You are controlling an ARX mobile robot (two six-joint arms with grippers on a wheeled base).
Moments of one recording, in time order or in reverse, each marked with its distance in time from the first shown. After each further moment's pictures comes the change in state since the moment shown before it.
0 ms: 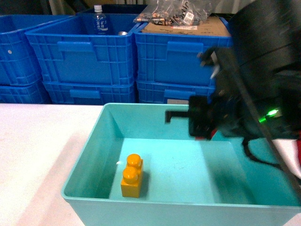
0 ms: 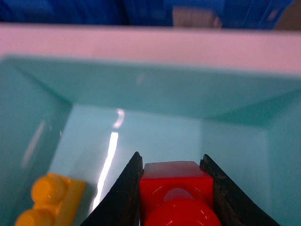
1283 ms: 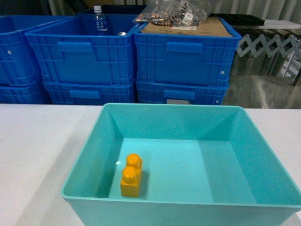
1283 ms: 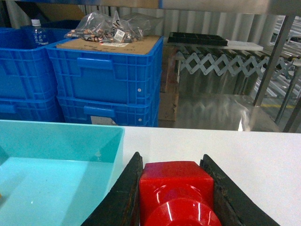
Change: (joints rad) left arm 0.000 0.000 0.000 0.001 0.000 0.000; right arm -0.437 -1.304 -0.918 0.252 -0.149 -0.311
